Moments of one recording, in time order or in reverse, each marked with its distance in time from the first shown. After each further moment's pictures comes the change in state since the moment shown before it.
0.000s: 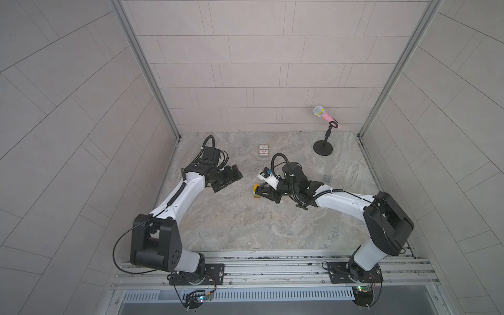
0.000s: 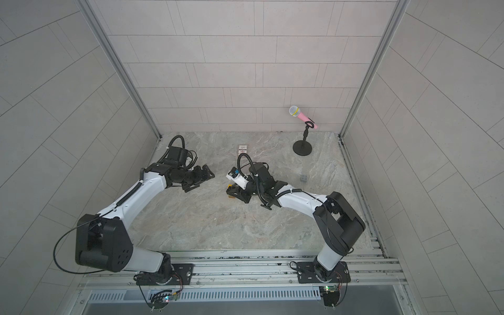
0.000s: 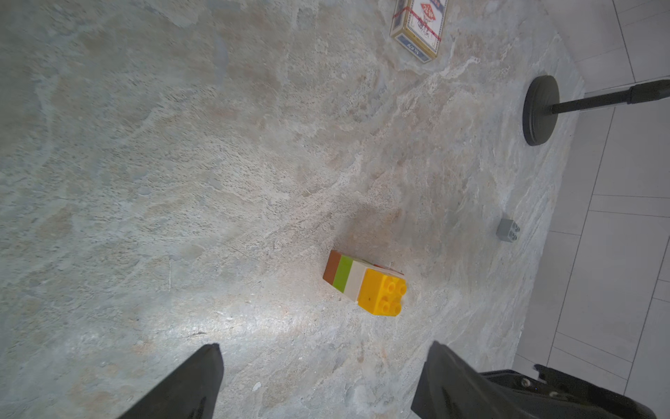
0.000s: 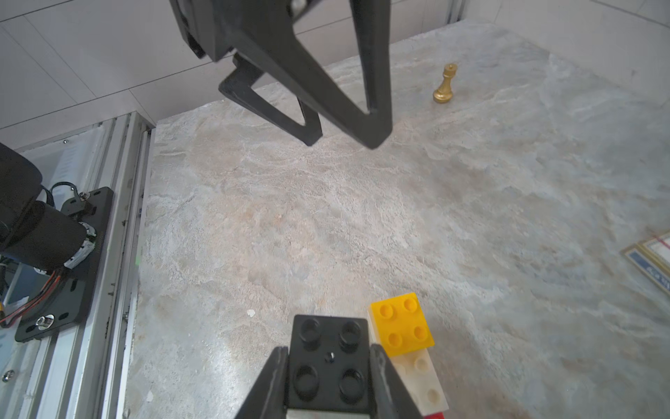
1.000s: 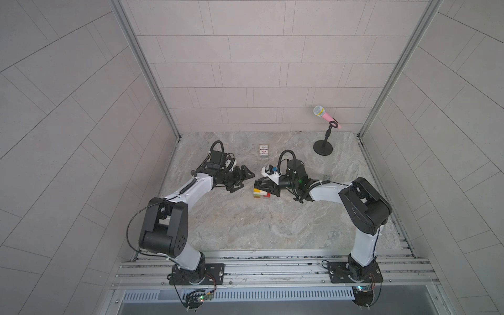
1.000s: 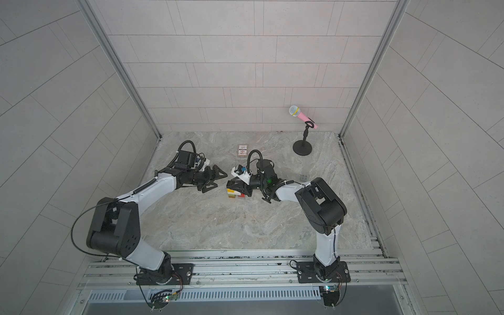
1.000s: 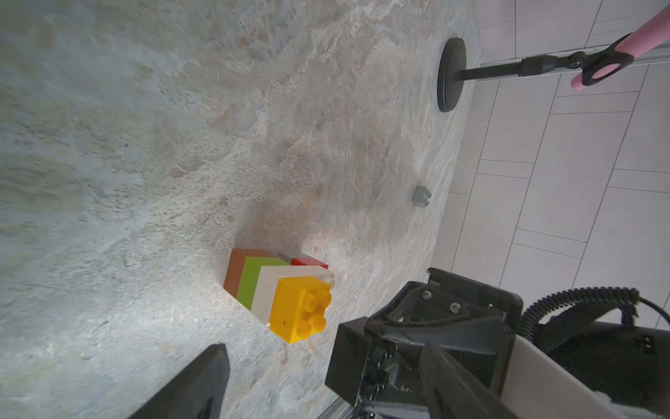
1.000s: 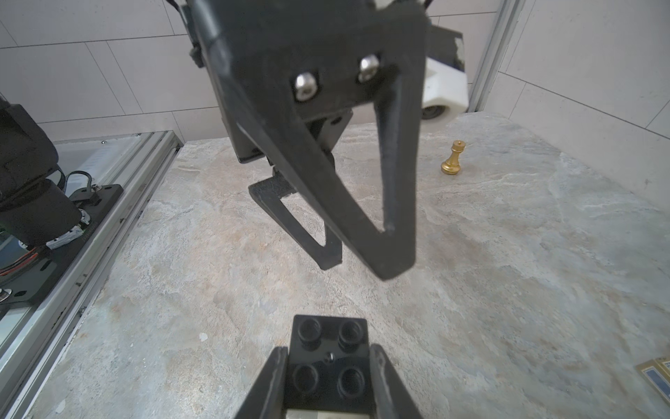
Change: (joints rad) left arm -0.047 0.131 -0.093 0.319 0.304 -0.158; right arm -0.116 0.222 -0.003 0.370 -0.278 -0.084
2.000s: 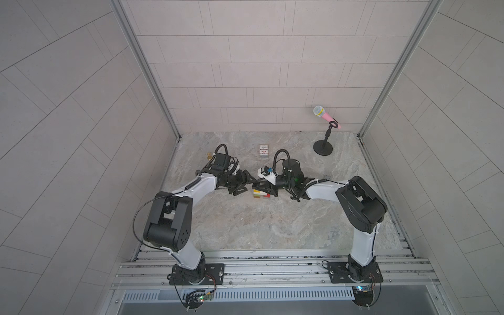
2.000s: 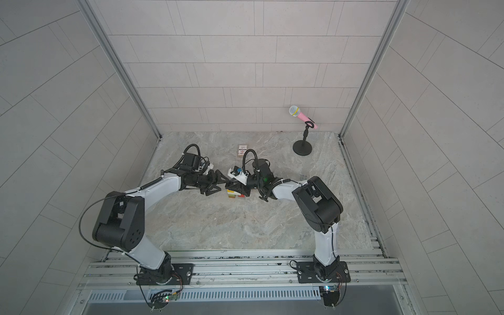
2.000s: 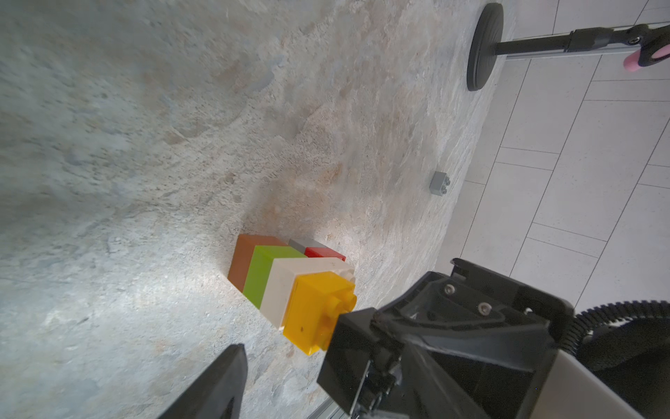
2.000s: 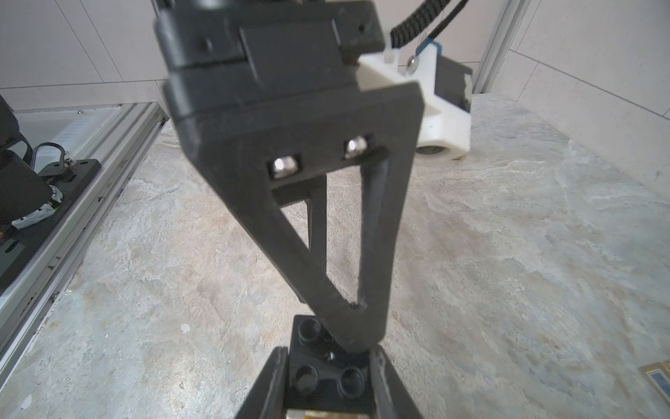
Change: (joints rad) left arm -0.017 0.051 -0.009 -0.006 0.011 -0.013; right arm 0.017 0.043 0.066 -0.106 0.050 -0.074
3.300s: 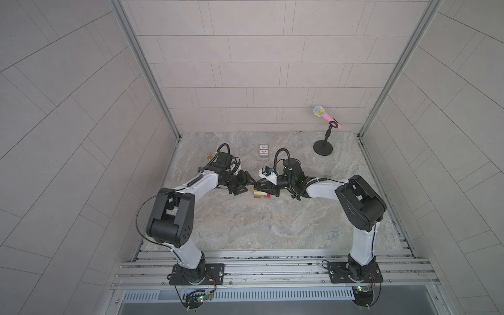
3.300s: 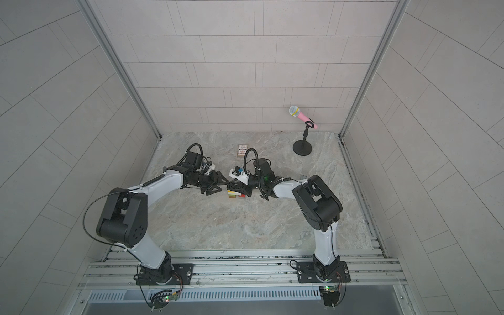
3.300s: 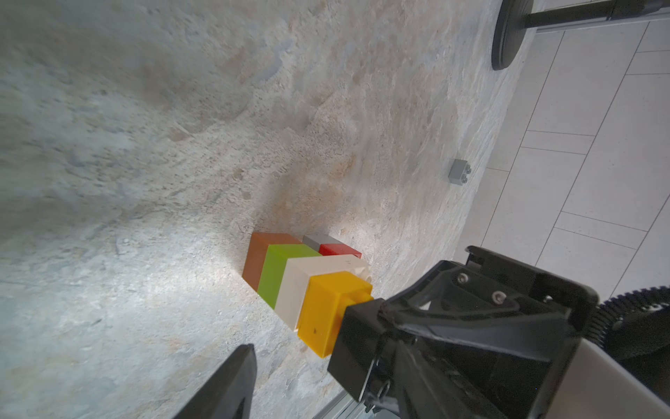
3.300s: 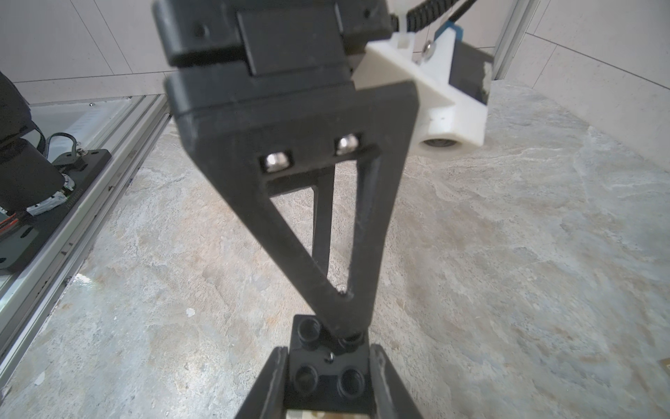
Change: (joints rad) left arm -0.011 0.043 0.057 -0.098 -0.034 0.087; right arm -0.024 0.010 0.014 -0.051 -0.043 -0.039
